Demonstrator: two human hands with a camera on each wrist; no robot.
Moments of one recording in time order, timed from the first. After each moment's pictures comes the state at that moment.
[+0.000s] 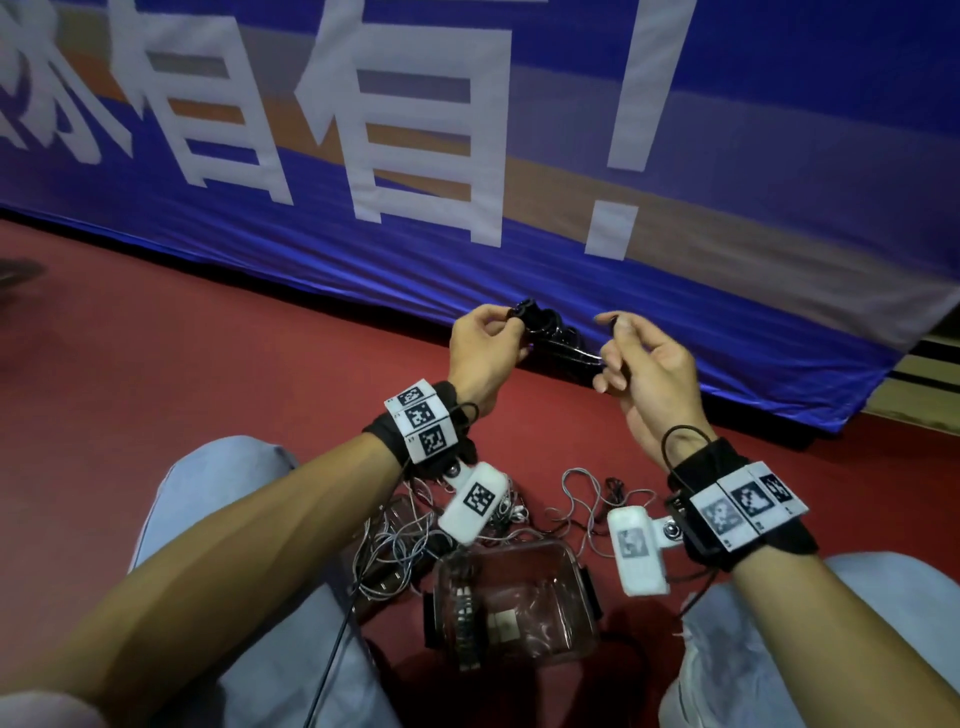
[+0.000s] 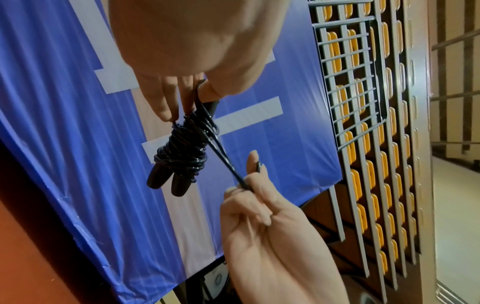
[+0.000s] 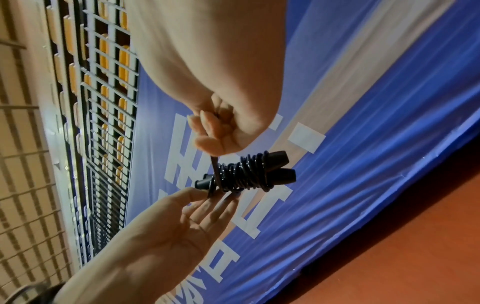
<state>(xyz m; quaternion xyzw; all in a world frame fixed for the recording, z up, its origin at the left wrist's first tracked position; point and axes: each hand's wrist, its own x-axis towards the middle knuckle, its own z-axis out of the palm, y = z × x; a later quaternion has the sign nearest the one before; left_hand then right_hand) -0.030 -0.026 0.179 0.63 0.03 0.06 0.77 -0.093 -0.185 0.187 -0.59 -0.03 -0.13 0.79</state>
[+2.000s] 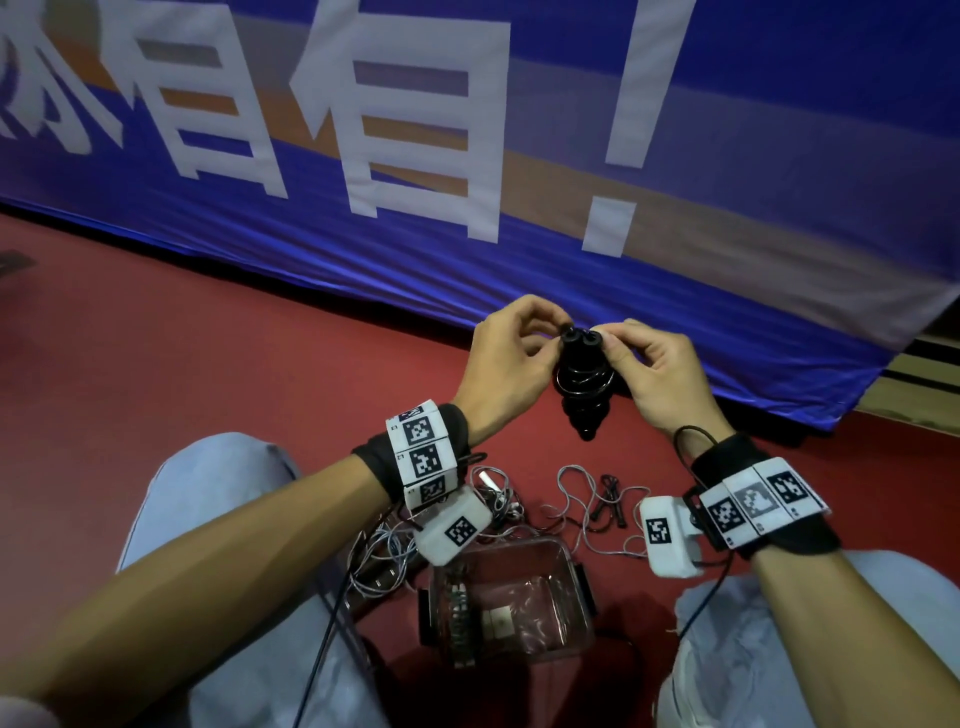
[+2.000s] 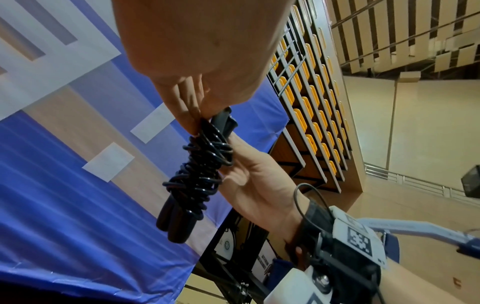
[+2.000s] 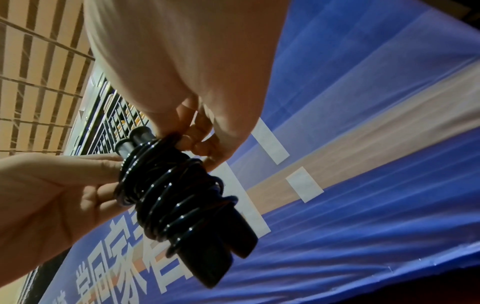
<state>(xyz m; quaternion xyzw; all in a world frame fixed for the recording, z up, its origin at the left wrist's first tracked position) -0.076 -0.030 0.200 0.72 -0.18 0.11 0.66 -0.092 -0.213 0.191 -0.81 -0.17 -0.17 0.54</state>
